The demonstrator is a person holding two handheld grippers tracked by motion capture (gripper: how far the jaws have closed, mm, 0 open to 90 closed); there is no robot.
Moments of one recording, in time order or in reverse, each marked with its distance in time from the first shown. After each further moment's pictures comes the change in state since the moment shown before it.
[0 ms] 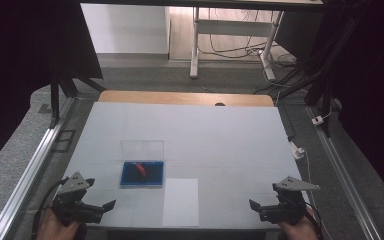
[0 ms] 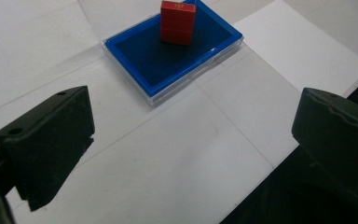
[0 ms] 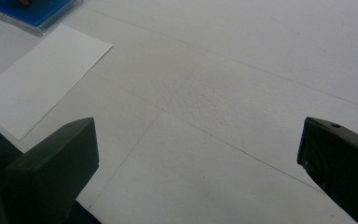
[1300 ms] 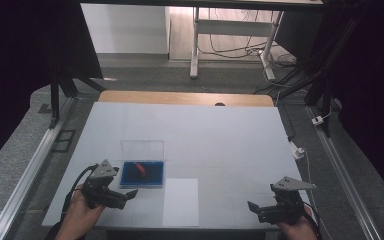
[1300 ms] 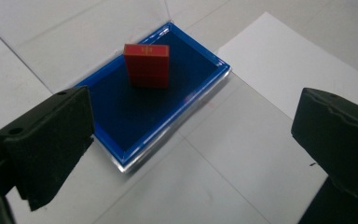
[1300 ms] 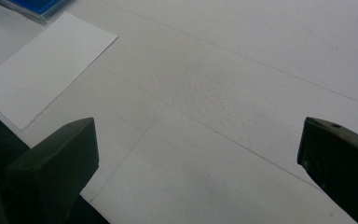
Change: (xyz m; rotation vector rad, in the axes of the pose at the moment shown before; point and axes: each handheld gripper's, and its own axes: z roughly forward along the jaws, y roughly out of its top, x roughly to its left) left arm -0.005 0.039 0.056 0.015 -0.059 0.080; right arm 0.002 0.001 0.003 0.031 0.013 -0.032
